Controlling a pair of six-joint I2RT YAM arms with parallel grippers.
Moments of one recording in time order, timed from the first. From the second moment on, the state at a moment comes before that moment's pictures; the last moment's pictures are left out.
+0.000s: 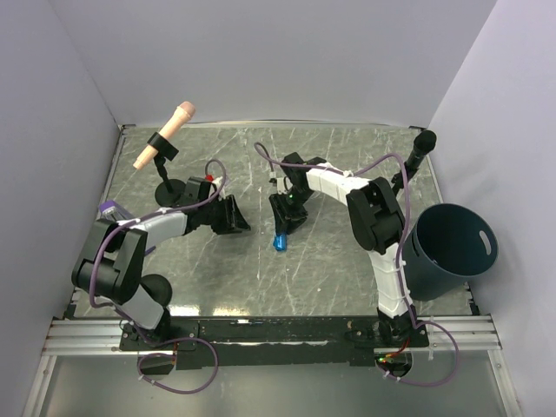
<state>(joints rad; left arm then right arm) -0.33 1.59 0.80 -0.05 0.53 -0.55 0.54 2.18 1.65 -0.89 -0.47 0.15</state>
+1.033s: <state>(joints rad) -0.52 1.83 0.91 0.08 0.59 -0.65 0.44 2.21 1.57 -0.79 -0.83 0.20</state>
